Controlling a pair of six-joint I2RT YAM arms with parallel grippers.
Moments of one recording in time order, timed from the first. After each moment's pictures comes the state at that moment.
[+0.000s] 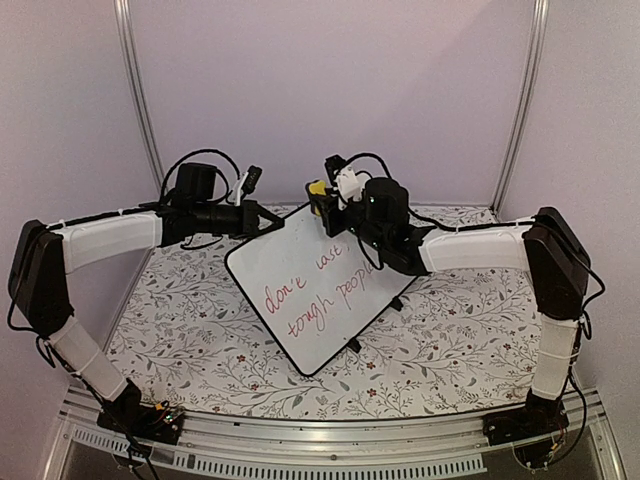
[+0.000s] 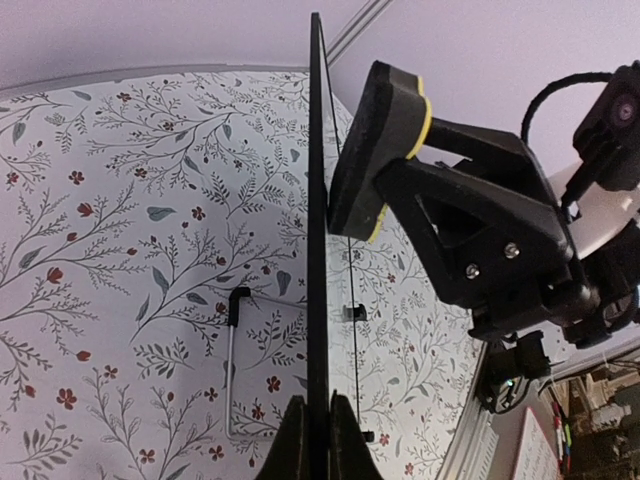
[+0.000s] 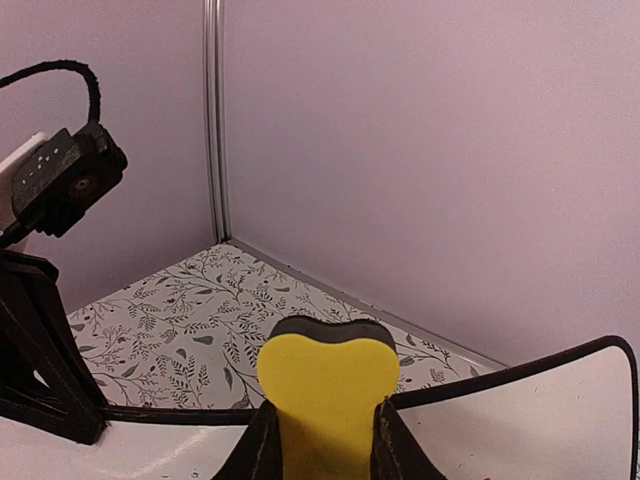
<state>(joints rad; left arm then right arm) -0.45 1.60 1.14 -0.03 0.64 -0.41 0.83 1.96 1.37 0.56 0.17 -0.03</state>
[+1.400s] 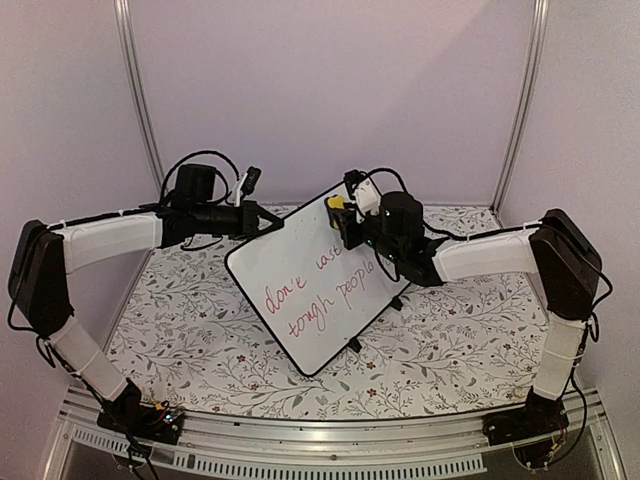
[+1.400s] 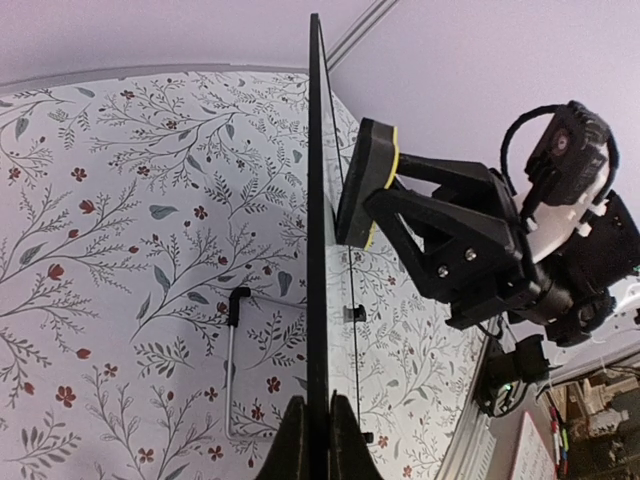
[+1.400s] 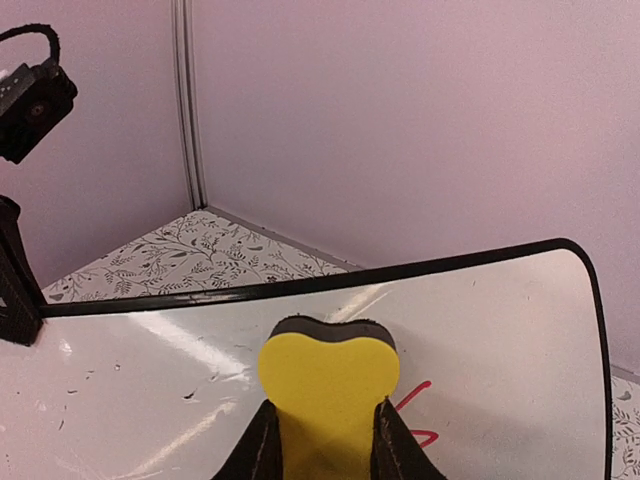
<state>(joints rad) -0.45 1.60 1.13 -0.01 0.64 -0.42 0.79 1.92 1.23 0.60 0.17 0.00</state>
